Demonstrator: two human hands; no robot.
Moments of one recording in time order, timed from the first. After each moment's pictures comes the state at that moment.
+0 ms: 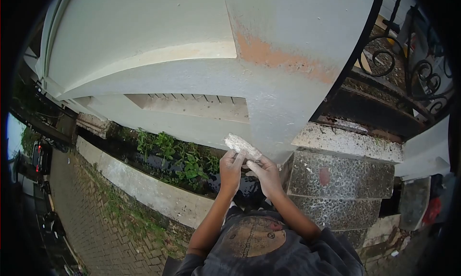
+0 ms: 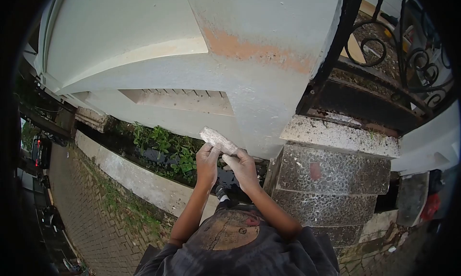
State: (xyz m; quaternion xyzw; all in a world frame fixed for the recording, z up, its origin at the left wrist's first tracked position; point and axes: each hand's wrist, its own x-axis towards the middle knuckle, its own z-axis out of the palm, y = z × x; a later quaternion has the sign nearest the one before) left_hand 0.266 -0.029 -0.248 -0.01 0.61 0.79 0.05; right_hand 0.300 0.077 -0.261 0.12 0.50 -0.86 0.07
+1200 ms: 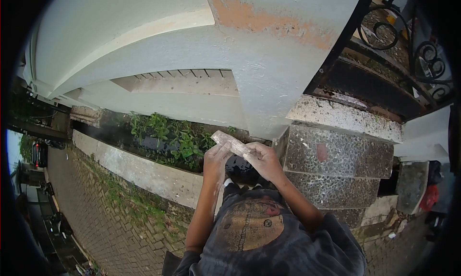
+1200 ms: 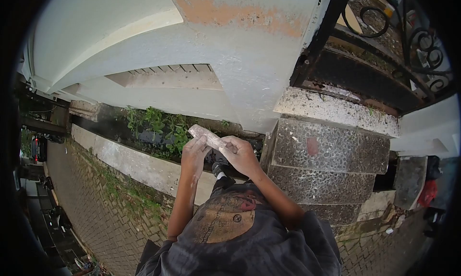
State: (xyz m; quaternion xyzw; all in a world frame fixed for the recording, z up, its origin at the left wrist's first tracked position) left_hand 0.296 -0.055 -0.288 -0.12 0.54 0.82 0.14; right_hand 0.323 0.104 -0.299 0.00 0.68 -0.73 0.04
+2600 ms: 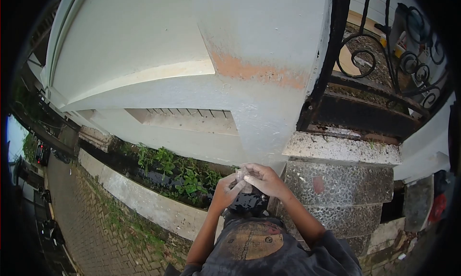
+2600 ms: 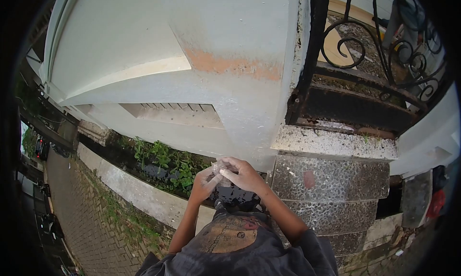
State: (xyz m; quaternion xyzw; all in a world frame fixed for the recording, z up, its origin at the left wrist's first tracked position) left_hand 0.312 -0.026 -0.245 0.17 0.77 0.61 0.09; right_hand 0.307 0.149 -0.255 -0.15 0.69 -0.70 0.11
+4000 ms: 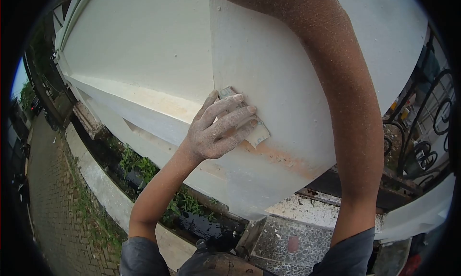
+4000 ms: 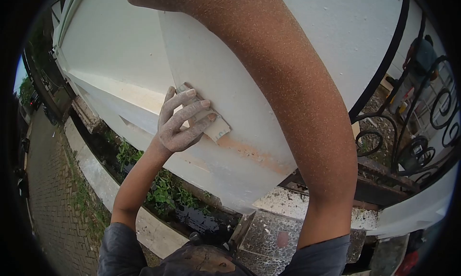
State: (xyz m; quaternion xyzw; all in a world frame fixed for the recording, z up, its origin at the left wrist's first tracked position) left_hand 0.071 0.016 -0.069 0.44 0.66 0.10 -0.60; right_hand 0.095 0.138 0.162 -0.41 0.64 0.05 -0.65
